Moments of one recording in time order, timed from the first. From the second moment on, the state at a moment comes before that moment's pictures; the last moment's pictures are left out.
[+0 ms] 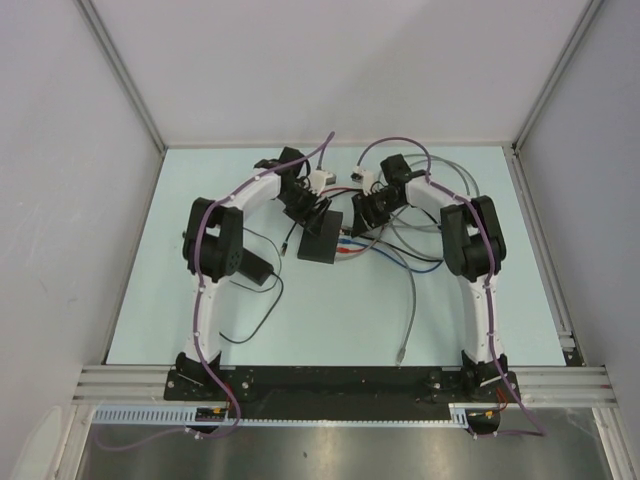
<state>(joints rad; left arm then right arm) -0.37 2.27 1.86 -0.82 0.46 0.33 0.34 2.23 1.68 -0.59 -0.67 -0.19</state>
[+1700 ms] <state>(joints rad) -0.37 2.29 1.91 -0.91 0.49 0.23 0.30 2.49 1.96 -0.60 -1.00 -0.12</state>
